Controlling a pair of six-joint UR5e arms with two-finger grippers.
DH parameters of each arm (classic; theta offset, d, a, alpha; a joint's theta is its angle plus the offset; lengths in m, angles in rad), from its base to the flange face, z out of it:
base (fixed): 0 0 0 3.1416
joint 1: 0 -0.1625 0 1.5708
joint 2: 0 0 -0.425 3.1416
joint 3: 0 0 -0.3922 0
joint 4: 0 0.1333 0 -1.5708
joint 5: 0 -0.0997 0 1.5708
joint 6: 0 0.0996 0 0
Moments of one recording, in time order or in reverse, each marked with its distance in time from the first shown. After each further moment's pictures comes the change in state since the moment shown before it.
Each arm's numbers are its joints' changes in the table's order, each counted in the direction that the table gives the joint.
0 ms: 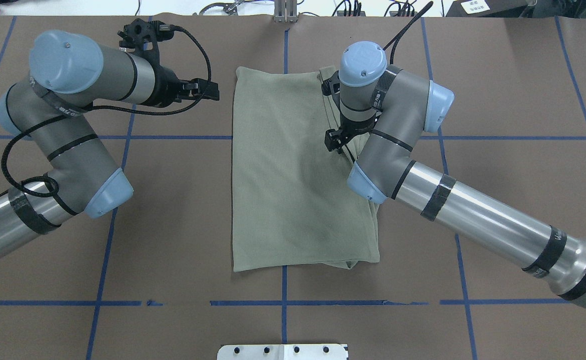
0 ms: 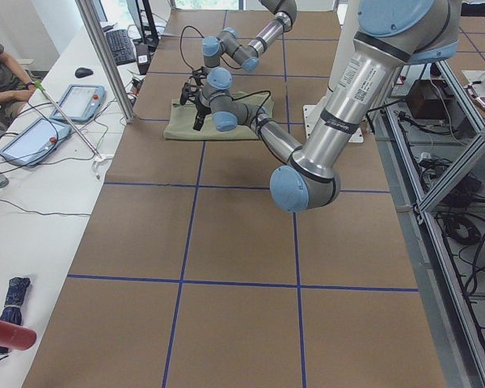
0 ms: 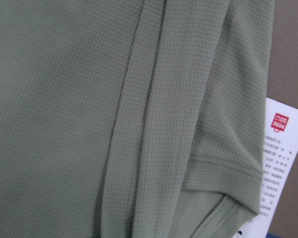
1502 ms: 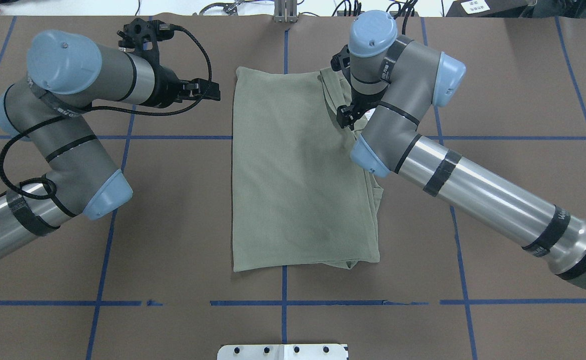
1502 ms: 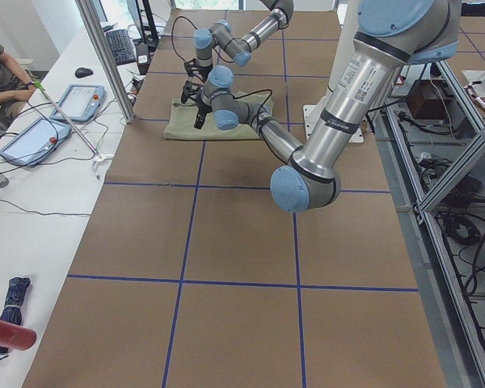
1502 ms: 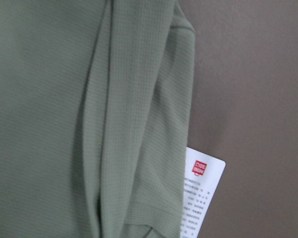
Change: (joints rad) left arm -0.002 -0.003 -0.012 0.006 0.000 -0.001; right arm -0.065 -0.067 -0.040 -0.048 0.031 -0.104
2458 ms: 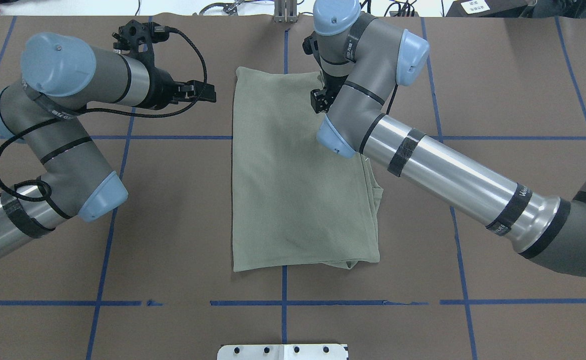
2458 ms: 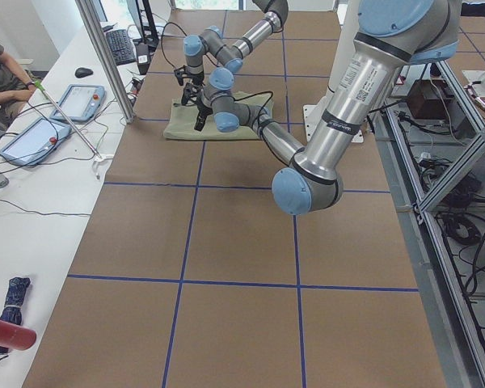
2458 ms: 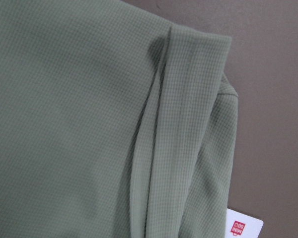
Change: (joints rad) left arm 0.002 -0.019 -0.009 -0.007 0.002 0.003; right arm 0.011 -0.135 -0.225 0.073 0.007 -0.003
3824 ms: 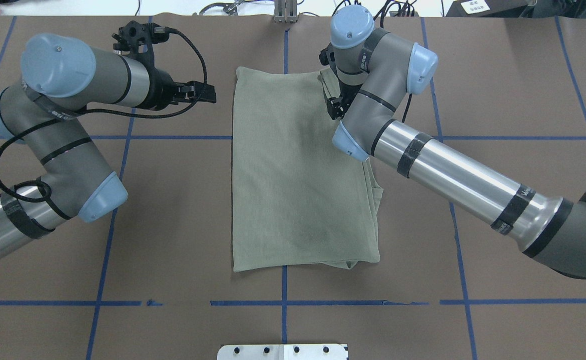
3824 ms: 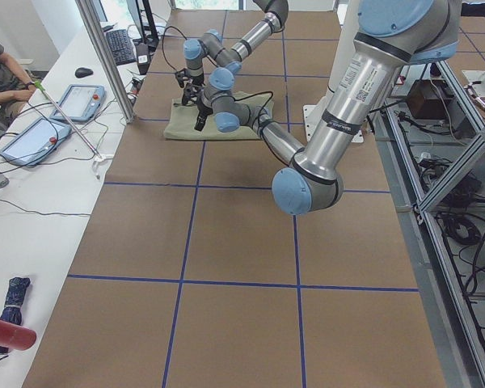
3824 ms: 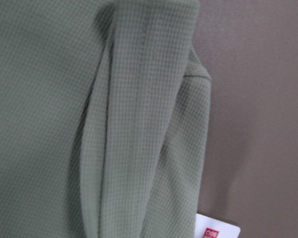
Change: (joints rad) left arm -0.002 -0.001 0.000 -0.001 0.000 -0.003; right arm -0.024 0.028 -0.039 0.026 0.000 -0.039
